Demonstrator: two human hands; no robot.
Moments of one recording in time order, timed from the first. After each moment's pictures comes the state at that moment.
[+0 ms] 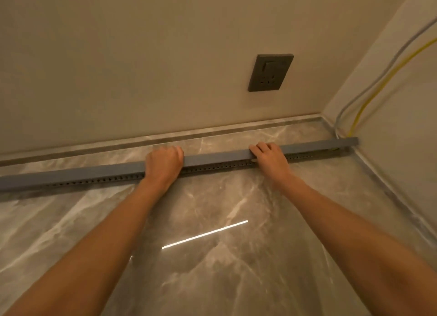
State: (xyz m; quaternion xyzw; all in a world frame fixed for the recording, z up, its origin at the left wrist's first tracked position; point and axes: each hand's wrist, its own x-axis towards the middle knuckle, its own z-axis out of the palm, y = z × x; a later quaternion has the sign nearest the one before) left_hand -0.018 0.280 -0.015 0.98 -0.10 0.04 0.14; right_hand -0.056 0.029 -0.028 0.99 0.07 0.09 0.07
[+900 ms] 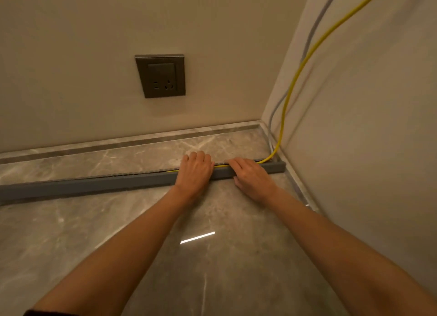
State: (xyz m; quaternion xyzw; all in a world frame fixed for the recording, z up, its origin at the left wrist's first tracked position) left_hand -0.030 -0.015 -0.043 0.96 -0.26 0.02 -0.02; right_hand -0.072 -0.176 -0.036 0.98 0.16 0.08 0.04
